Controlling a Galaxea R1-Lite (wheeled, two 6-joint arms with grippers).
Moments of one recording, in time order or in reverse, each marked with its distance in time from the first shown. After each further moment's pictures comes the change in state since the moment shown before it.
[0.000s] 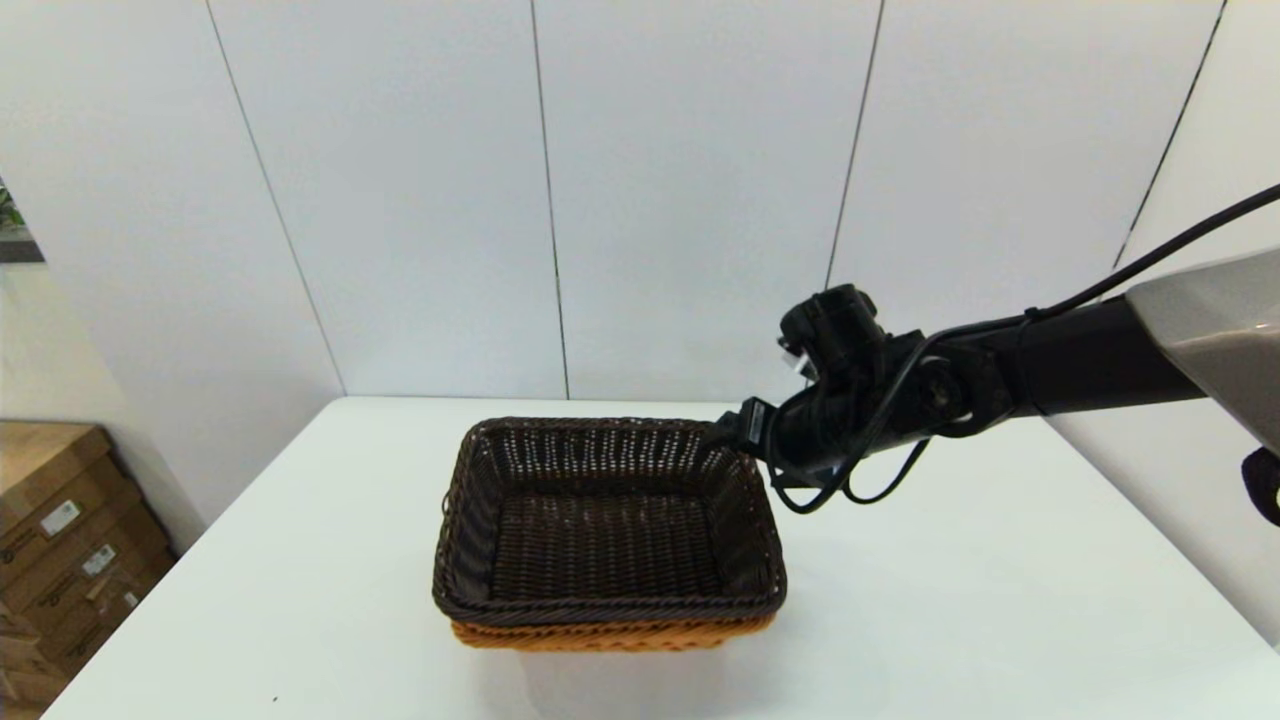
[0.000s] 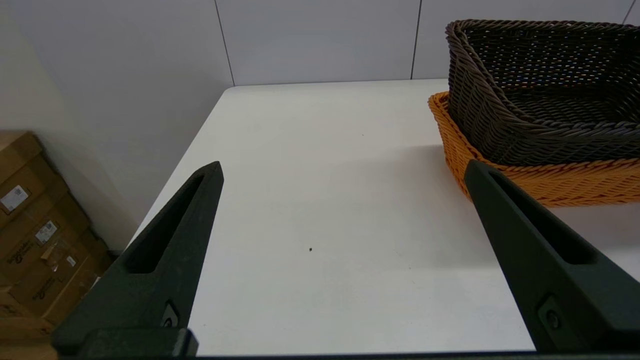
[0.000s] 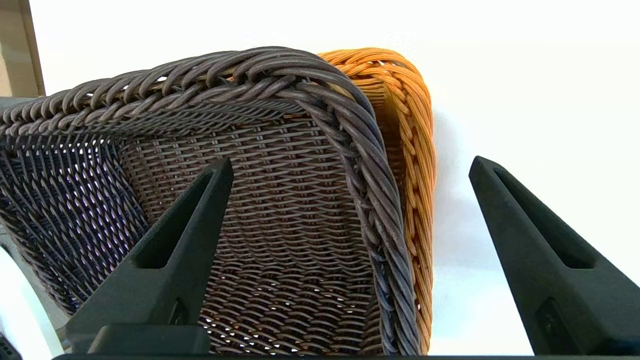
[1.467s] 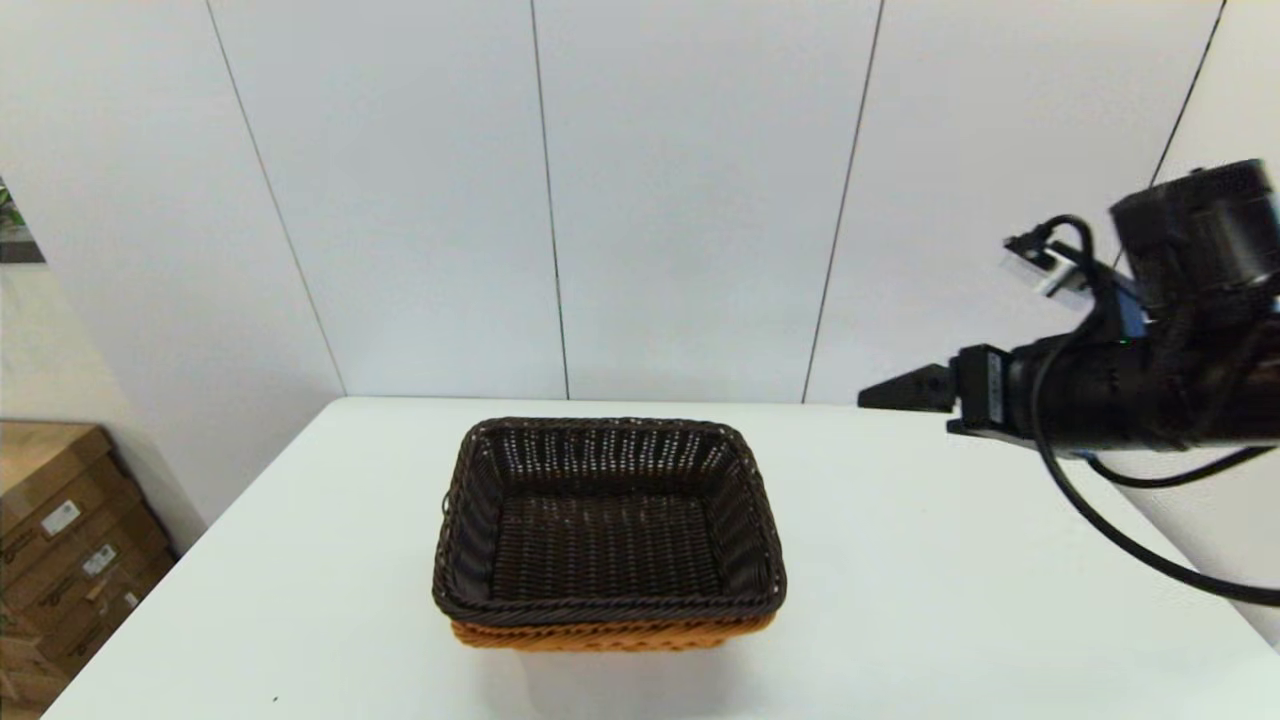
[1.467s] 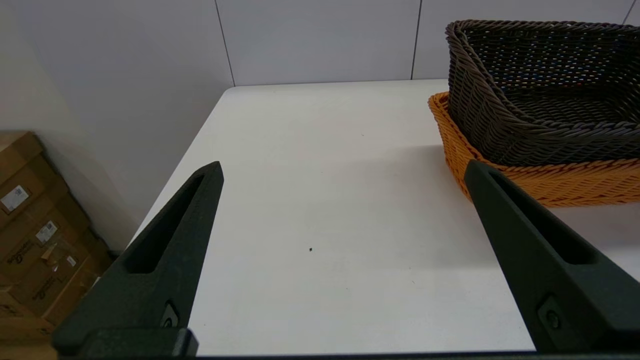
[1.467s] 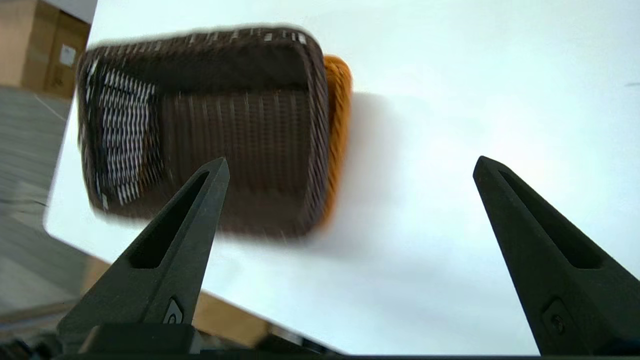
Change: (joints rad) left arm 0.000 0.000 0.000 0.000 0.001 0.000; right arm -0.155 -0.632 0.344 0.070 -0.005 -0.310
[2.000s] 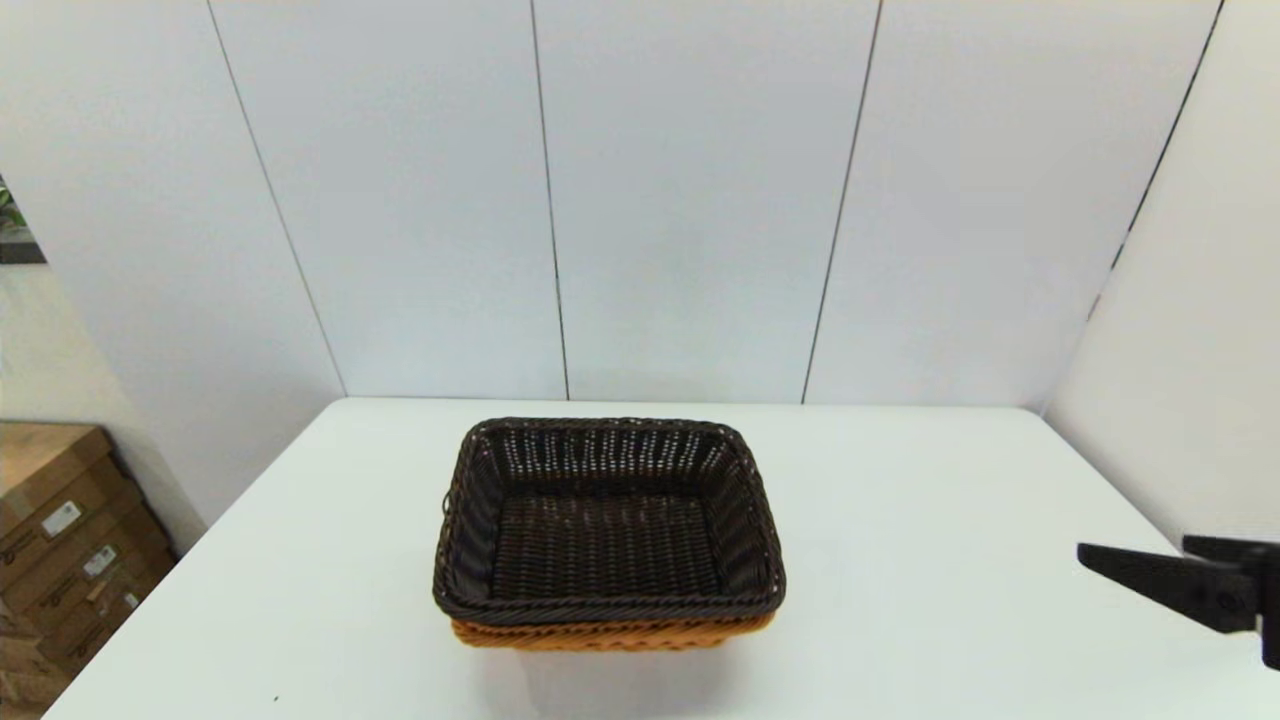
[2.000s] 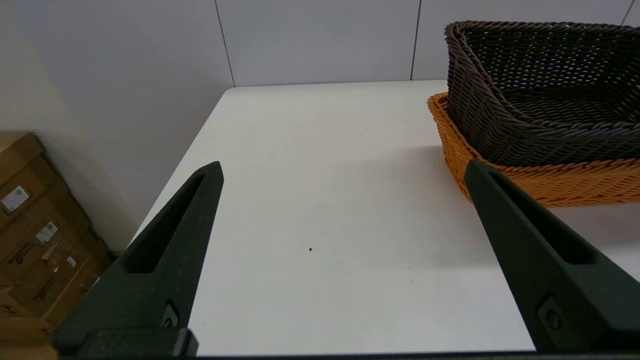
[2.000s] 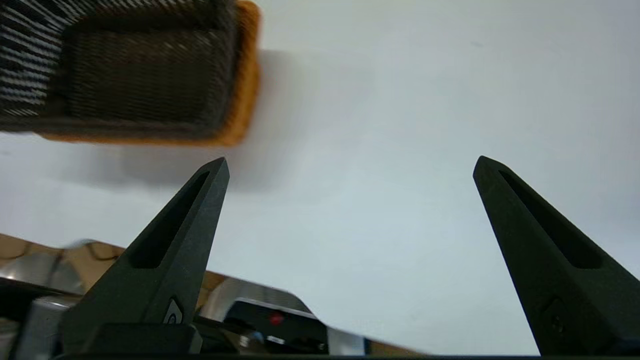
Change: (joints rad) left arm 0.000 0.000 0.000 0.000 0.000 0.000; right arm -0.105 -0.519 0.425 0.016 -0.099 -0.187
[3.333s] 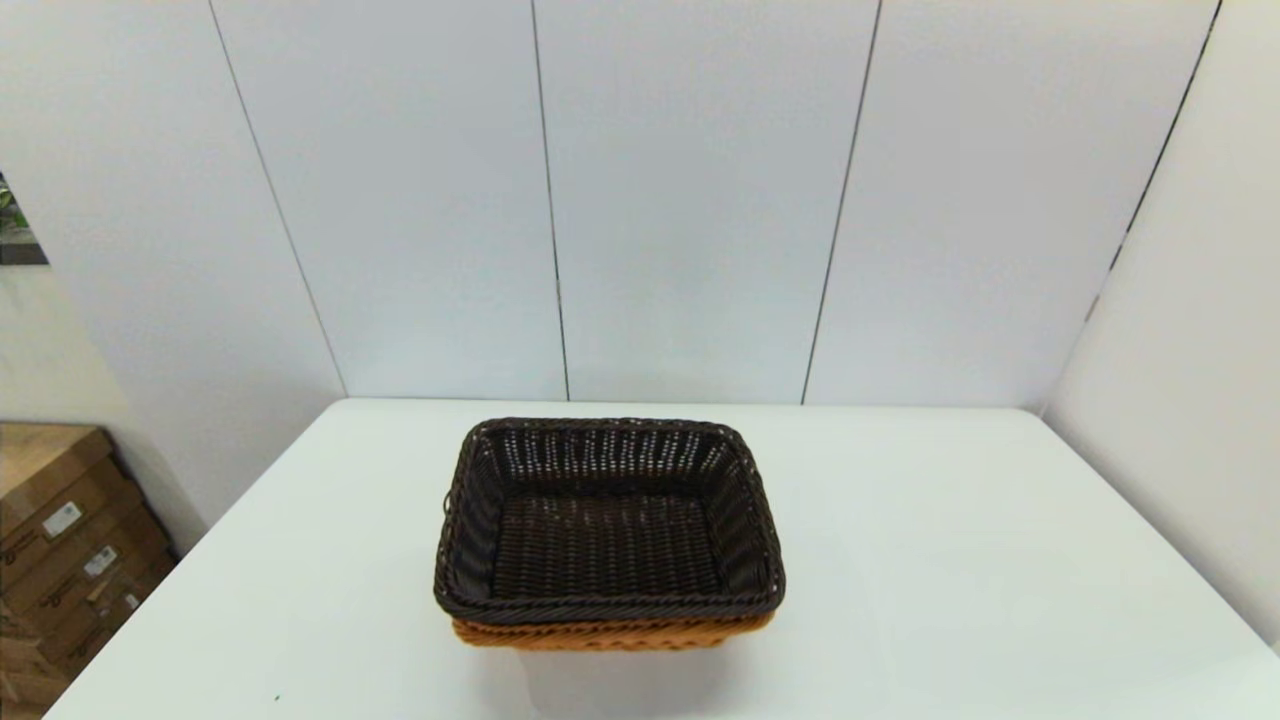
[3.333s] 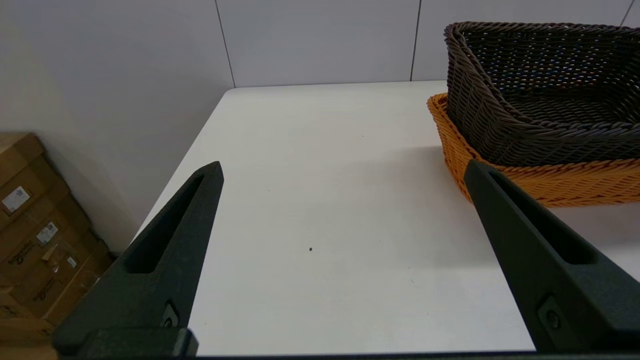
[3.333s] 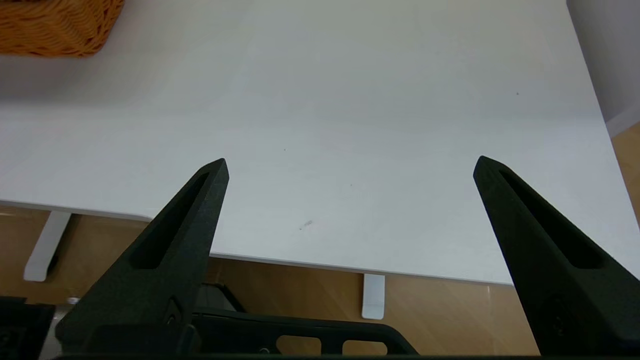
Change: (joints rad) left arm 0.000 0.000 0.000 0.000 0.000 0.000; right arm -0.150 -0.668 0.472 0.067 -0.102 -0.242
